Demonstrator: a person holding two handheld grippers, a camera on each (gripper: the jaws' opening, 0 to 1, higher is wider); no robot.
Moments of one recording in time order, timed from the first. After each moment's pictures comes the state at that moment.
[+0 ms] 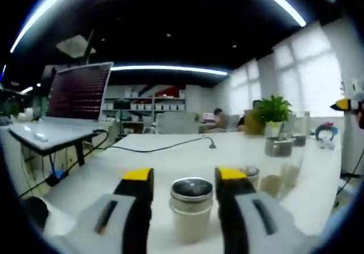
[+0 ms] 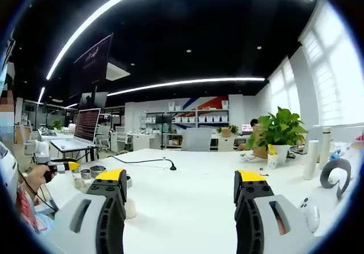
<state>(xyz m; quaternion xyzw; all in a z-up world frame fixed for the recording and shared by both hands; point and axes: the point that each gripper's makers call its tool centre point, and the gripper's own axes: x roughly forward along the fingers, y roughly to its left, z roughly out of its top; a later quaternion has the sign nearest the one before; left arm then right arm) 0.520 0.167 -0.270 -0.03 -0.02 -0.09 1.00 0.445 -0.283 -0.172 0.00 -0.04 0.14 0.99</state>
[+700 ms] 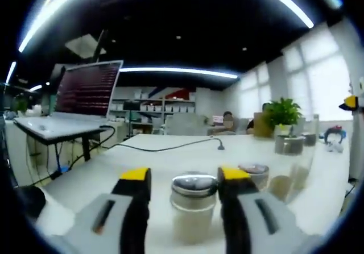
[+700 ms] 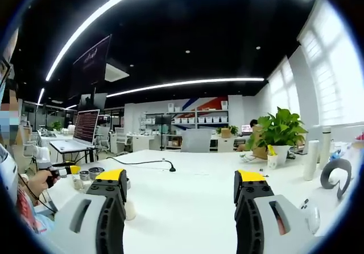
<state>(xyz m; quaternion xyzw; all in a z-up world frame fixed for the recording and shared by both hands) 0.530 0.169 -0.278 -0.03 -0.03 -0.06 1.00 0.450 -0.285 -0.168 0.00 -0.04 0.14 0.99</state>
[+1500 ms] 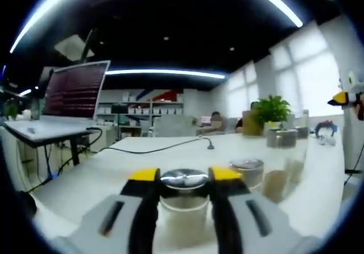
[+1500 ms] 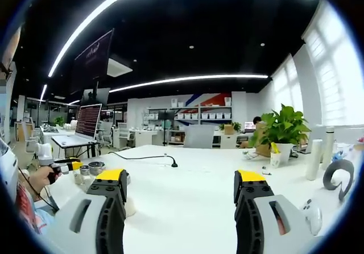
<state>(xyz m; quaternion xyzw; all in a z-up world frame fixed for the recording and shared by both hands) 0.531 0.154 -0.278 -0.01 -0.04 -0.12 0.99 0.455 -0.281 -0.175 -0.01 -0.03 0.15 0.99</state>
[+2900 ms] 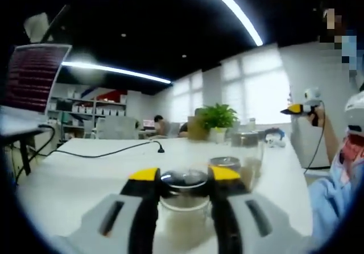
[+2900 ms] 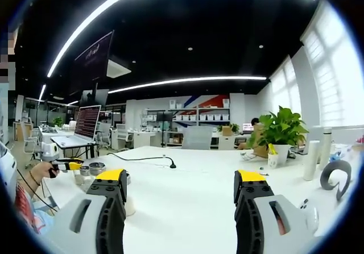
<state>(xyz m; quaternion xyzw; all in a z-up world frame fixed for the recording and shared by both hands) 0.534 0.138 -0.280 -0.03 -0.05 -0.36 0.93 0.446 -0.285 -0.174 -0.01 -0.04 0.14 0.99</state>
